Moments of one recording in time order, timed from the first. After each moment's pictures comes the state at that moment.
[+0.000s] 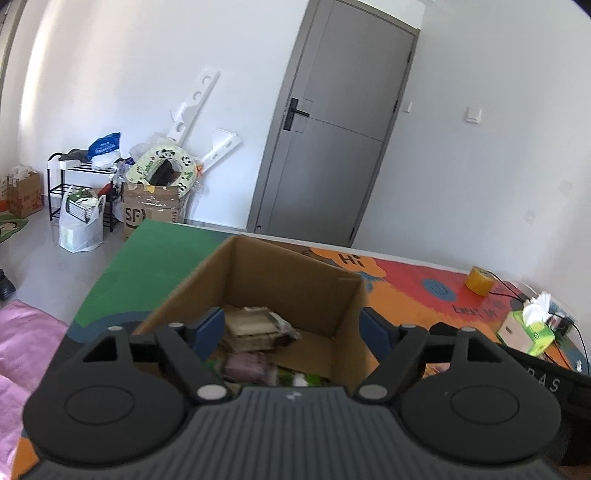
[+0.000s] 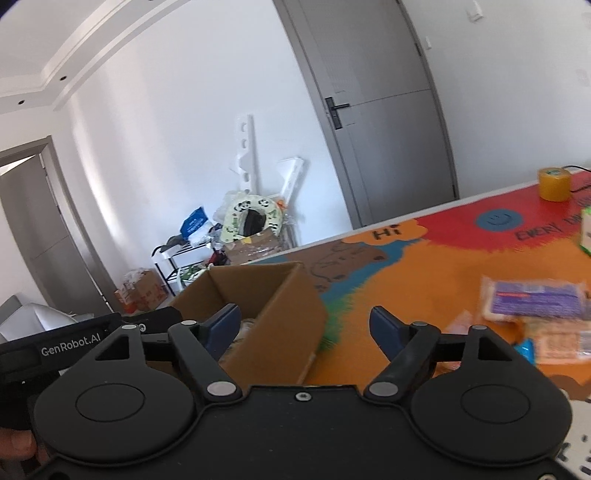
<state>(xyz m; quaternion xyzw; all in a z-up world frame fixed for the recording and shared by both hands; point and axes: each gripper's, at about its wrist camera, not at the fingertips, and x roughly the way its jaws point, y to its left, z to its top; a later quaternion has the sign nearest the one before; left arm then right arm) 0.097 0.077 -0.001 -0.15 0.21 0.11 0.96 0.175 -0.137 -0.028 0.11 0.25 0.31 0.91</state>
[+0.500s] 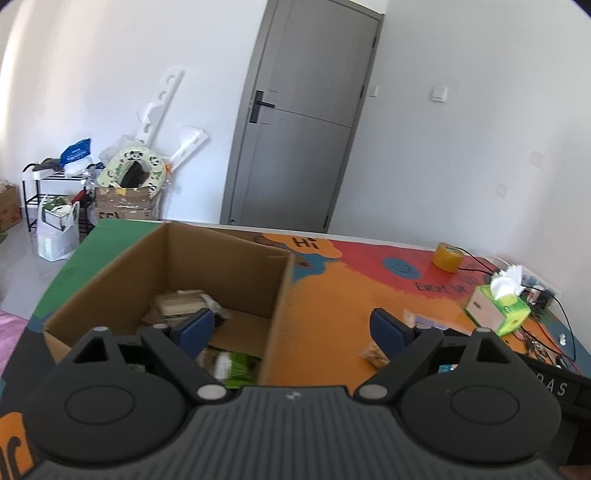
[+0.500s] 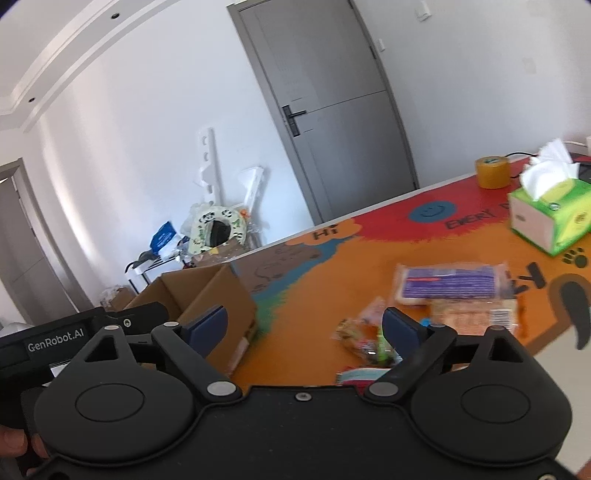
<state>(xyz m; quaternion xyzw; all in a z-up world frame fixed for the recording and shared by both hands) 0.104 0.017 -0.003 -0.12 0.22 0.07 0.96 0.170 -0.207 -0.039 0.14 0.25 0.26 0.92</state>
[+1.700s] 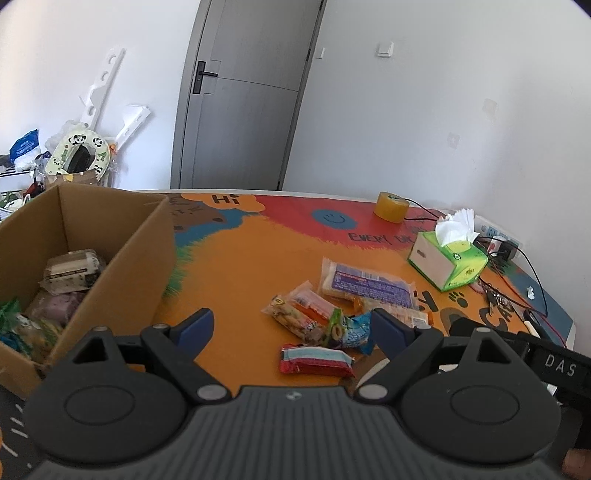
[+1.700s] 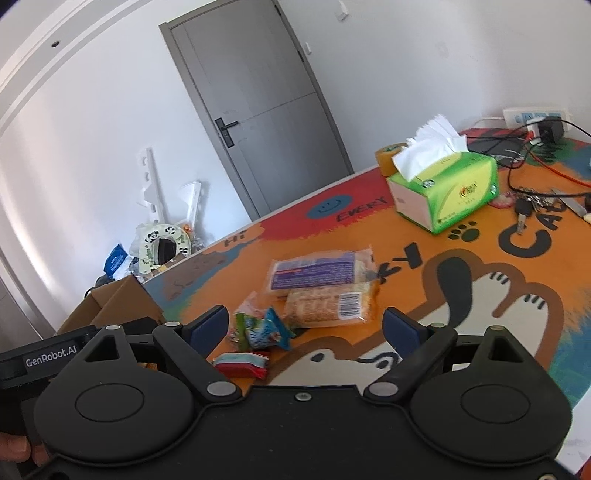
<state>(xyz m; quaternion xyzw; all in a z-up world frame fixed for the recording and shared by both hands) 0.138 -0.069 -0.035 -0.10 0.27 0.00 0.96 0.177 -0.308 -0.074 0.17 0.27 0.18 0.93</state>
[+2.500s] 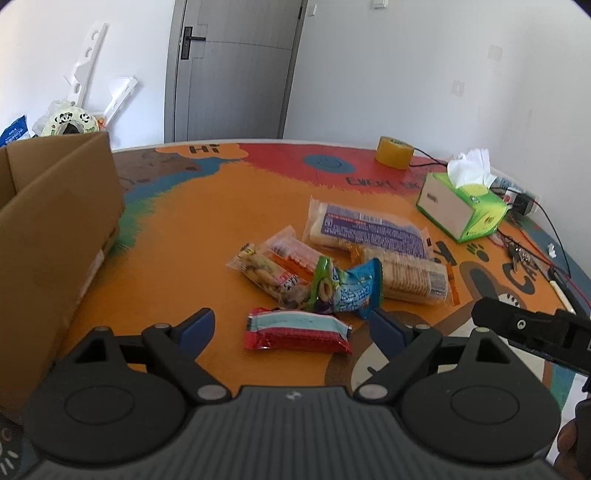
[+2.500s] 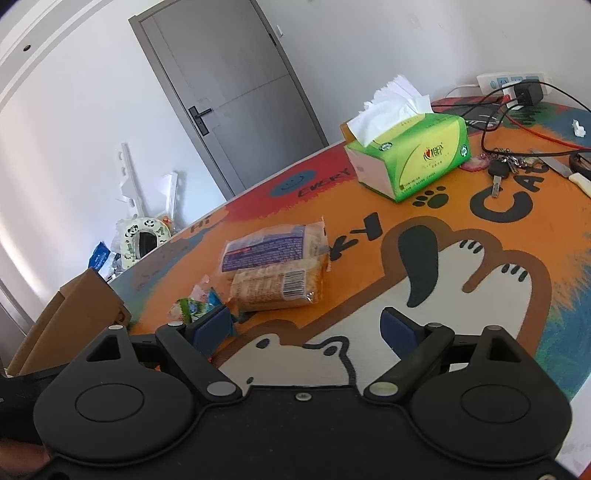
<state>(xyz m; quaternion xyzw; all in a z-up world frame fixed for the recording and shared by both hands) 0.183 -0.103 -0.087 -0.08 0.33 0.00 0.94 0.198 -0.330 -0.110 0.19 0.30 0.16 0.92</state>
